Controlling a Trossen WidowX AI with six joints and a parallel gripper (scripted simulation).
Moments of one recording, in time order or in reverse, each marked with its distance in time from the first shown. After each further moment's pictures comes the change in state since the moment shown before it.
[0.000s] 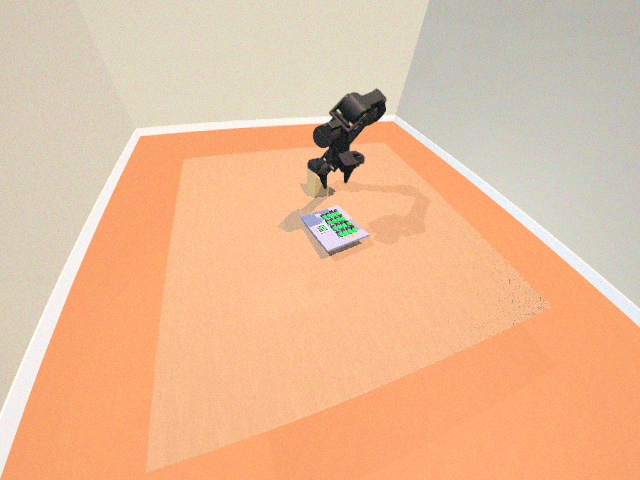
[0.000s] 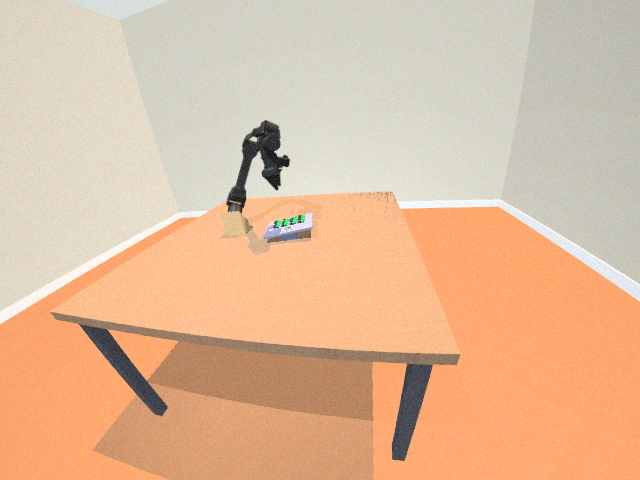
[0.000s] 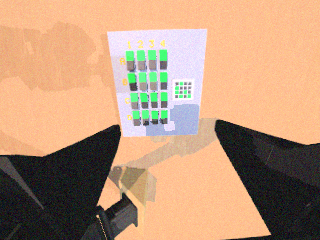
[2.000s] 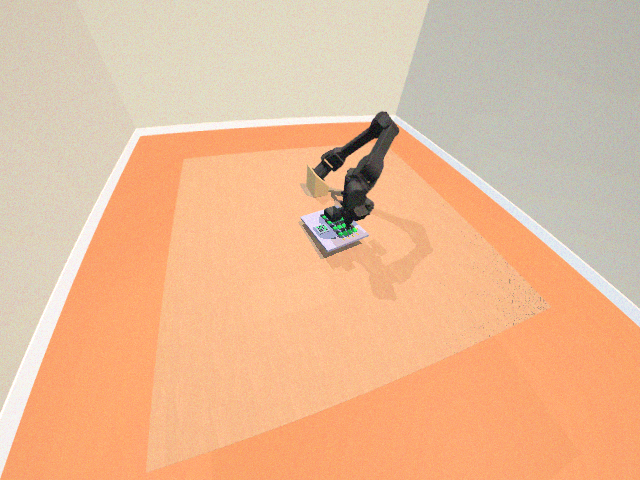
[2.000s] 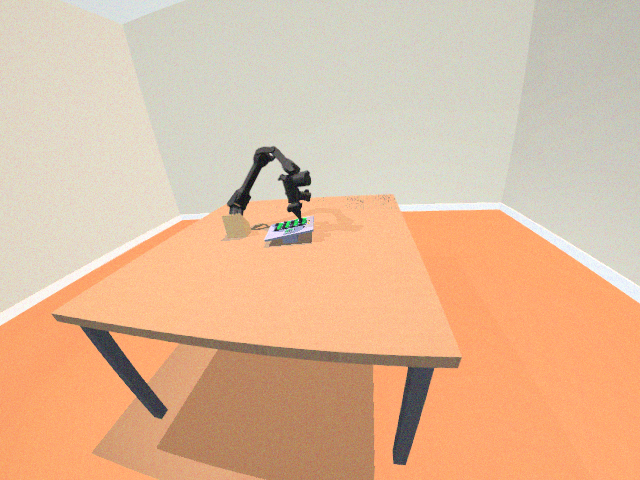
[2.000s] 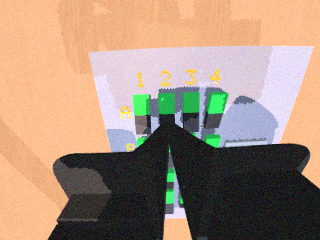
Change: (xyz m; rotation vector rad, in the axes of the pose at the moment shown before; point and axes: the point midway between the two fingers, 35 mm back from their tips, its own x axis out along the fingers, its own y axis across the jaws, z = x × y) arm 0.163 0.041 0.047 0.010 -0.011 0.009
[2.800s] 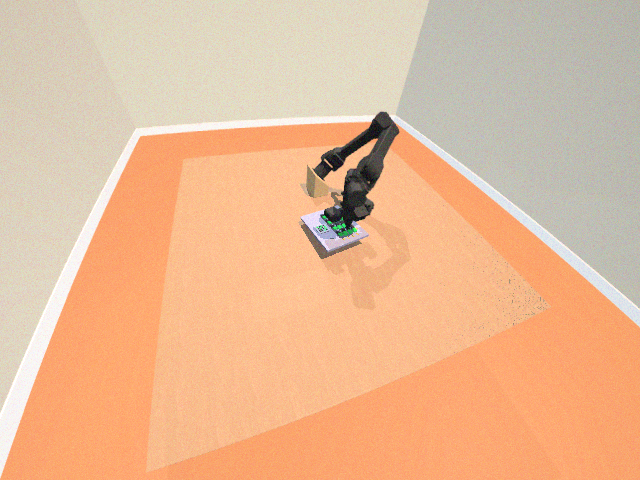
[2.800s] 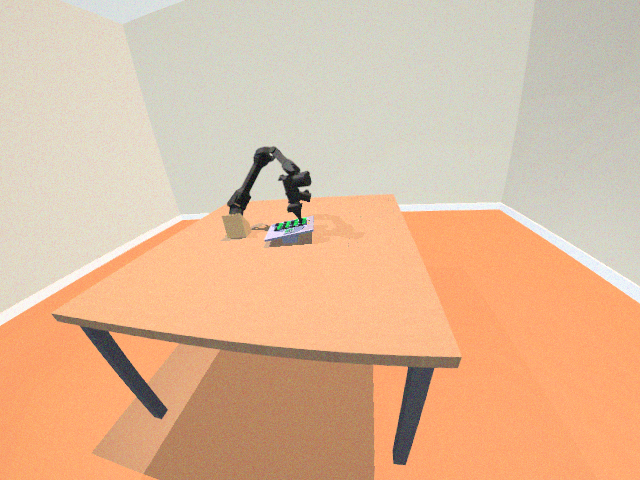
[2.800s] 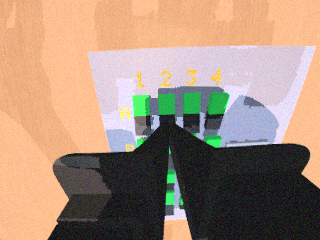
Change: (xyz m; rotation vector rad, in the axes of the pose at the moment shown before) arm 0.002 0.000 0.000 0.000 0.000 0.000
